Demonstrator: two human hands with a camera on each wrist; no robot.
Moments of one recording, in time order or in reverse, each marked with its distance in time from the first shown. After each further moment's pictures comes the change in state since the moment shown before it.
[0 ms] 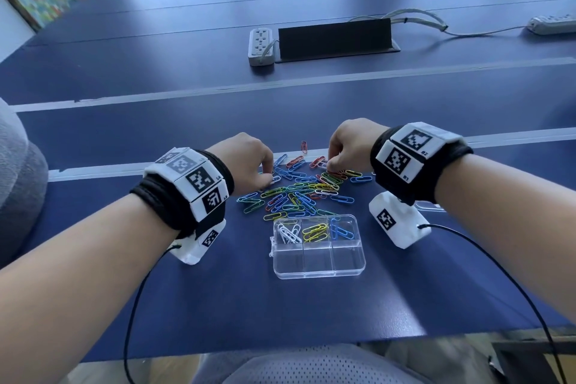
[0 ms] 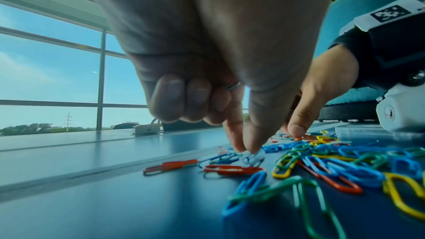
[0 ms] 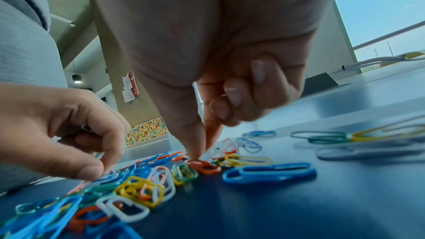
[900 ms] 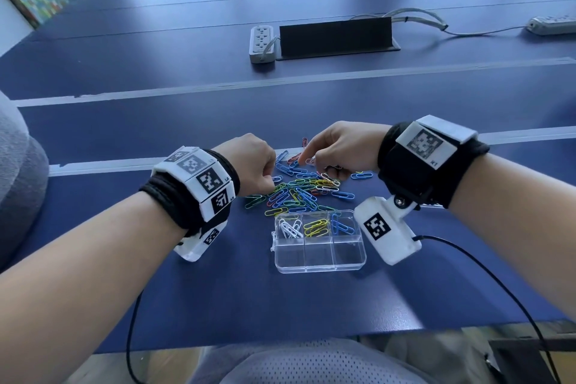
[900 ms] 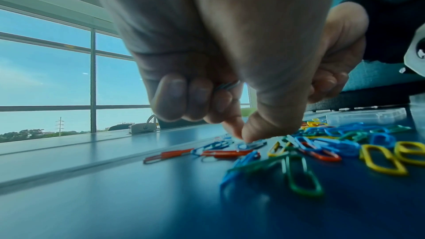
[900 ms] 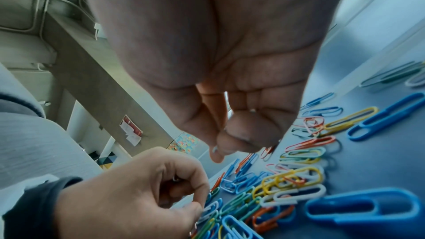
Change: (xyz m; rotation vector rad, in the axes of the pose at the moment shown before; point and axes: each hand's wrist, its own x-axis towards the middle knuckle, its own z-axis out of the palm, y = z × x) left_hand 0.000 0.005 0.005 0.037 -0.057 0.008; right_hand -0.017 -0.019 0.000 0.571 -0.256 -0.066
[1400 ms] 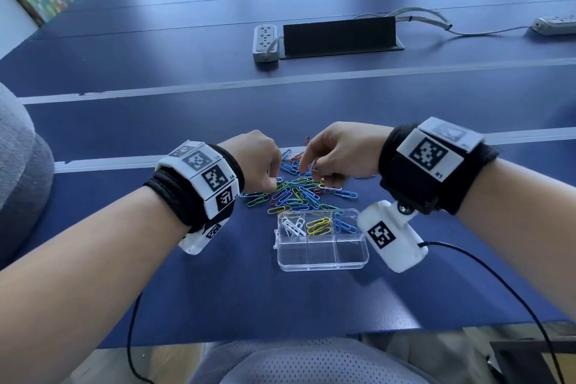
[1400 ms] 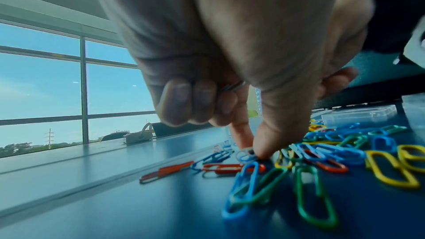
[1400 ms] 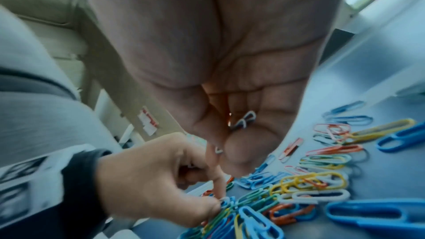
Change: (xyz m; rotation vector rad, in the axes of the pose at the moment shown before) left_hand -0.001 0.000 -0.003 0.035 -0.001 0.063; right_hand -0.011 -0.011 0.007 -0.178 -0.014 -0.051
